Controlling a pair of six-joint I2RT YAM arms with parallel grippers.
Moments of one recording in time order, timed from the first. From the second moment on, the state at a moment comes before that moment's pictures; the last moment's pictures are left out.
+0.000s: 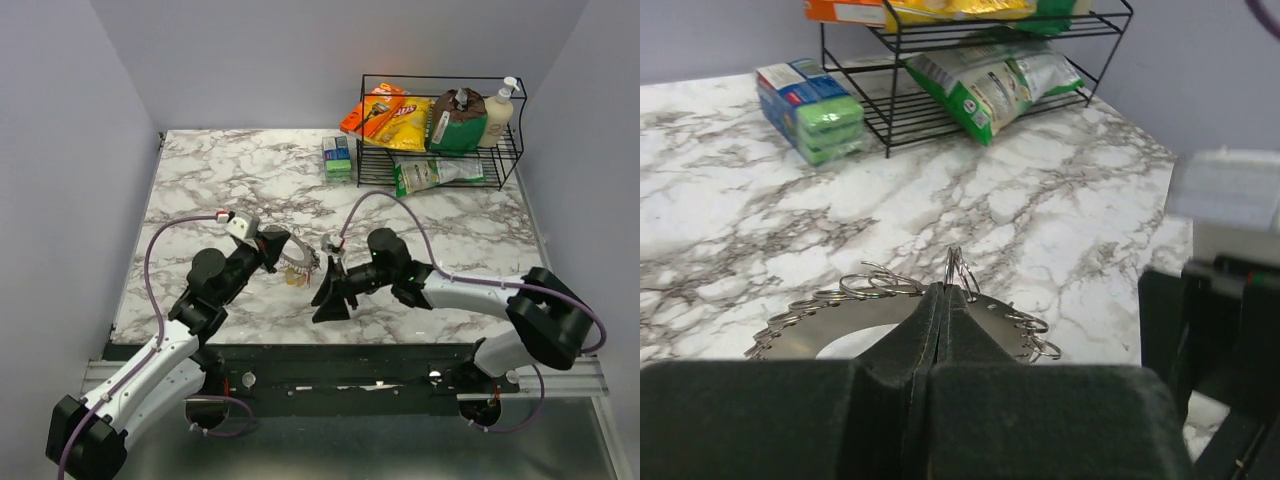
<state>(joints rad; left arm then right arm) -0.56 0.70 0.37 0.36 0.12 -0.24 0.84 1.40 0.65 0.44 -0.91 0.30</state>
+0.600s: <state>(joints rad) -0.28 0.87 0.67 0.19 0.23 -0.24 1.07 1.83 0.90 0.67 -0.57 0.33</state>
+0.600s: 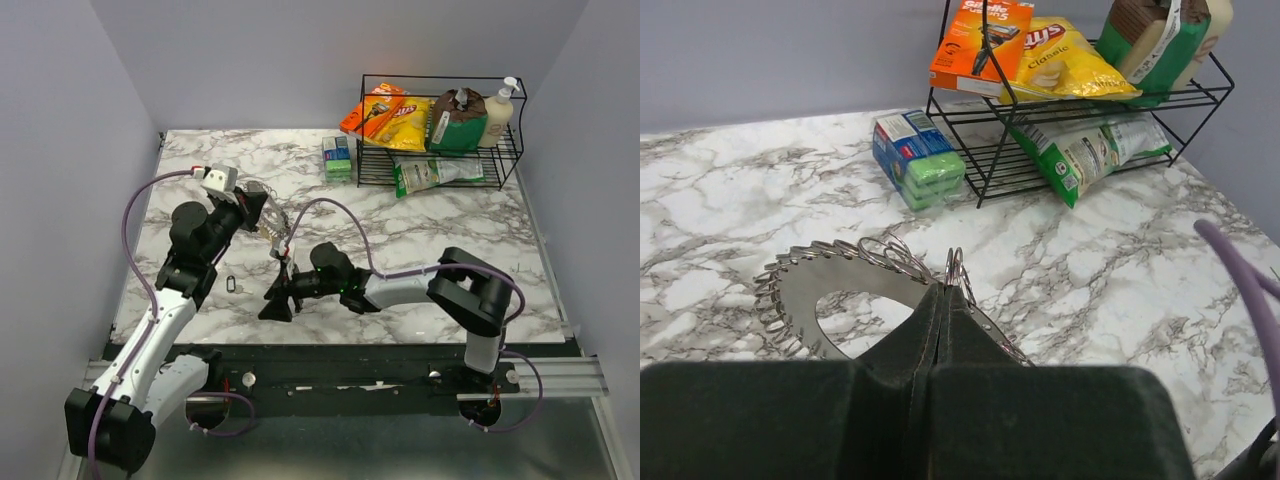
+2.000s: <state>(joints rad) -0.17 0.94 0.84 0.07 0.35 -0.26 1.23 2.37 1.75 -0.02 0.06 0.14</state>
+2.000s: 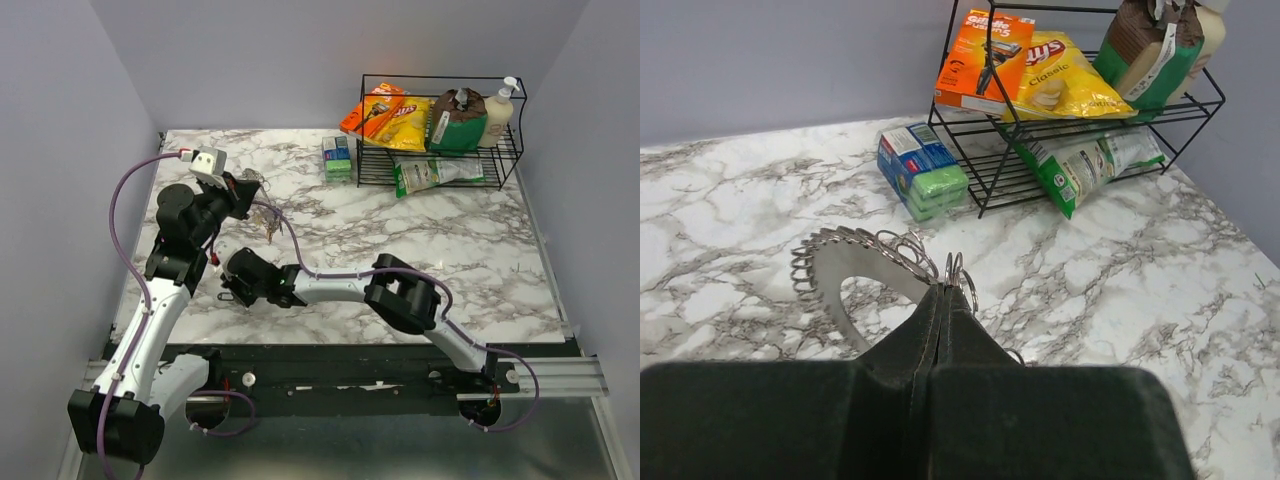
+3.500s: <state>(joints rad) -0.19 1.02 0.66 0.27 0.43 -0.34 0.87 1.63 0.84 -0.24 0.00 0.51</state>
